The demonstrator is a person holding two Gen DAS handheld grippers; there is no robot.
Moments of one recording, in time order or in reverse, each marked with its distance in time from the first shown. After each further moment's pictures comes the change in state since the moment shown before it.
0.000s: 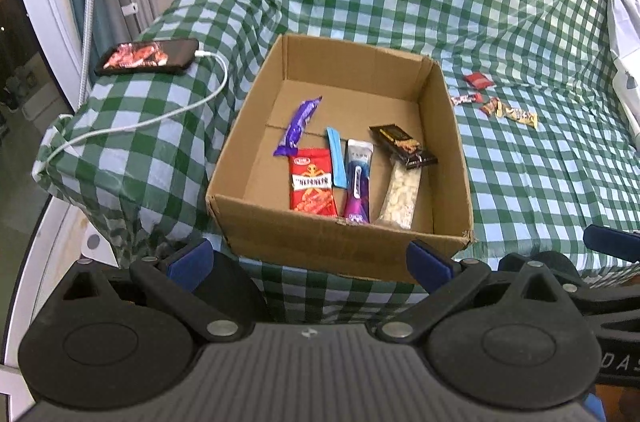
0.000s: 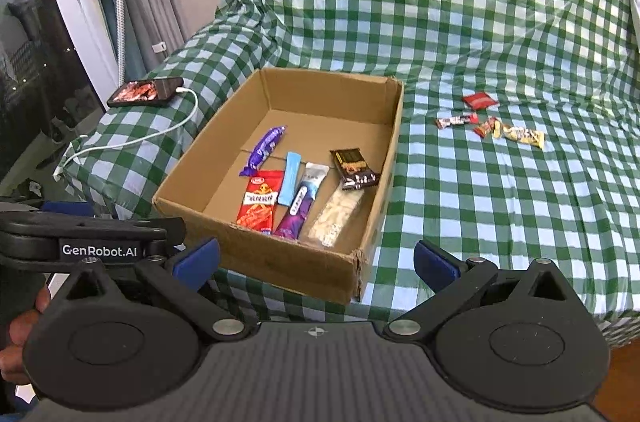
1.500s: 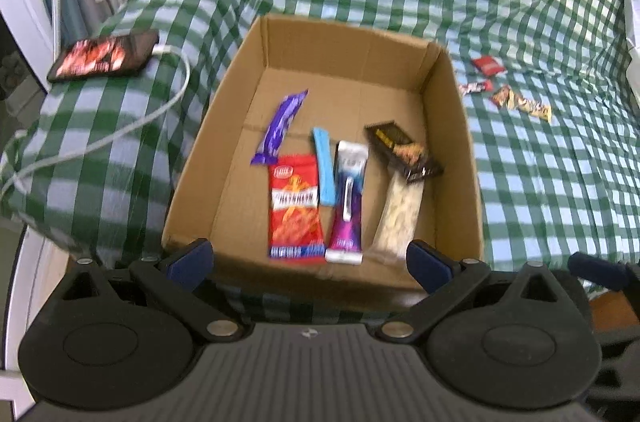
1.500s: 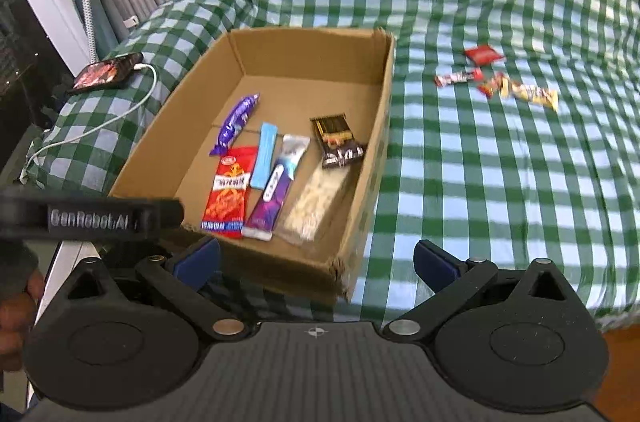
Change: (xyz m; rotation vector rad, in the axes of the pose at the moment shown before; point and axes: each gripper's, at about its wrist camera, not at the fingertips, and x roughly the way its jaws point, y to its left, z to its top) left arm 0.064 -0.024 0.058 0.017 0.087 0.004; right arm 0.066 -0.031 0.023 0.034 0.104 0.022
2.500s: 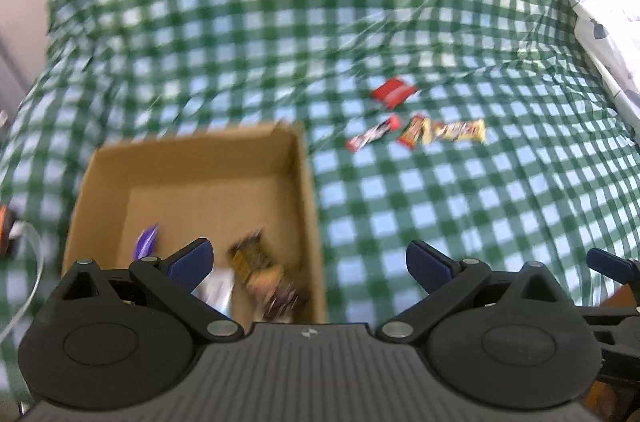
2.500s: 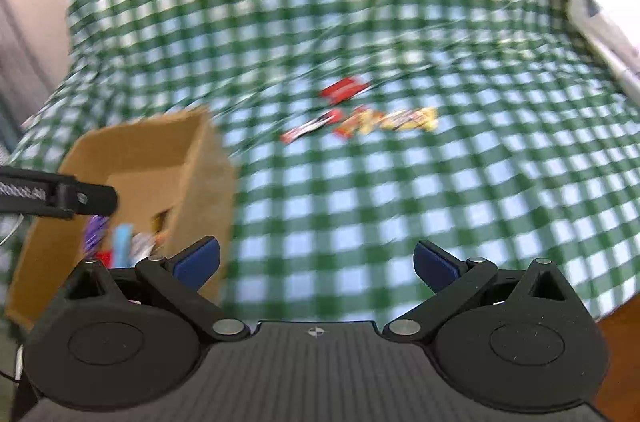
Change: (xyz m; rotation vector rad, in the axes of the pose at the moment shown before) left arm 0.062 -0.184 0.115 0.259 -0.058 -0.080; right arm 0.012 -0.185 0.036 0.247 -0.151 -0.214
